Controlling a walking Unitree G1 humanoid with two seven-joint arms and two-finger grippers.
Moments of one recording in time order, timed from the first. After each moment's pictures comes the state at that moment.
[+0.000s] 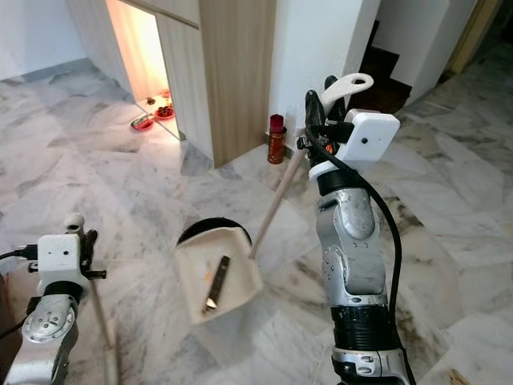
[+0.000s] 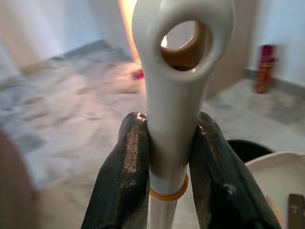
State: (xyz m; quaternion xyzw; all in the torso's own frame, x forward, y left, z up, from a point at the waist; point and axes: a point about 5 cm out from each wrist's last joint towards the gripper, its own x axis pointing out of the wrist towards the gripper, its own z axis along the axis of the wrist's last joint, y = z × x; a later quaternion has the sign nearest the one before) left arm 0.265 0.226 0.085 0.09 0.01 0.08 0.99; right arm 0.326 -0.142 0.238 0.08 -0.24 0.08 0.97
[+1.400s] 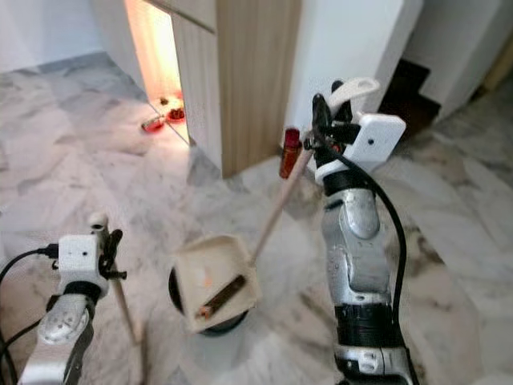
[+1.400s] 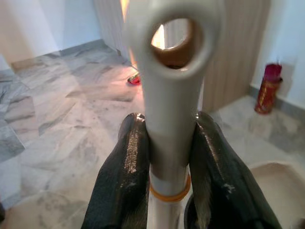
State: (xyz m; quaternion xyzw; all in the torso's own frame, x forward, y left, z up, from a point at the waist) left arm 0.266 0.215 0.089 0.08 0.00 0.06 0.99; right arm 0.331 -0.145 0.243 0.08 -0.24 0.08 0.96
